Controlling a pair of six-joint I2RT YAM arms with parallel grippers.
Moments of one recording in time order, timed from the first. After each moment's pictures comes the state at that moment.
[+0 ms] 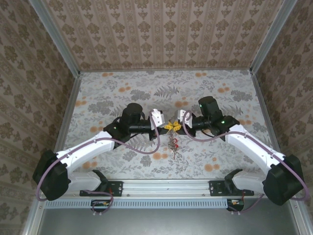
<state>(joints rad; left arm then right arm) -0.83 1.23 0.81 0.05 0.62 0.33 0.47 1.21 0.87 -0.36 -0.74 -0.66</state>
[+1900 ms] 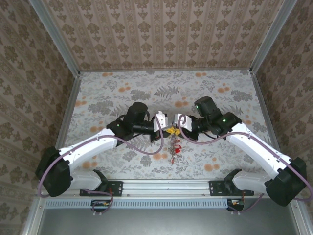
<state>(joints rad) -0.85 1.28 0.87 -0.08 0.67 0.39 0.55 1.18 1.00 -0.68 -0.57 -0.72</state>
